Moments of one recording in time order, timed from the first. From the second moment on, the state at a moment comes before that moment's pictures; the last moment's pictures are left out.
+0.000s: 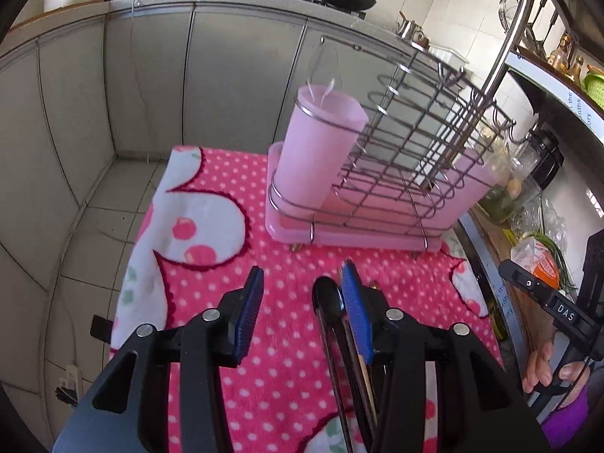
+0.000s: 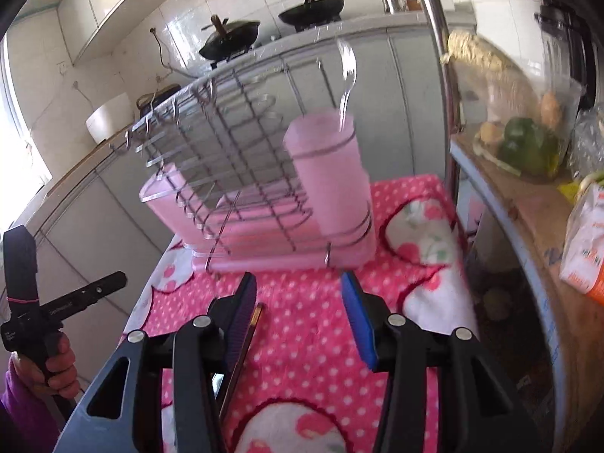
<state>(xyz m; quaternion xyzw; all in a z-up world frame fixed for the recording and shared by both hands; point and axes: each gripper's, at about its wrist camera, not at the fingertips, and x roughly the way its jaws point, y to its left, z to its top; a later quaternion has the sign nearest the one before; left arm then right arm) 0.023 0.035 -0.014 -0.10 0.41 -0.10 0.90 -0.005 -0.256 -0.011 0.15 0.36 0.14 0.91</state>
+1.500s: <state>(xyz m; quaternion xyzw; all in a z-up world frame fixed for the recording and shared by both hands) 0.079 0.028 -0.100 -0.12 0.58 -0.13 0.79 0.086 -0.171 -0.127 0.25 0.58 0.23 0.74</state>
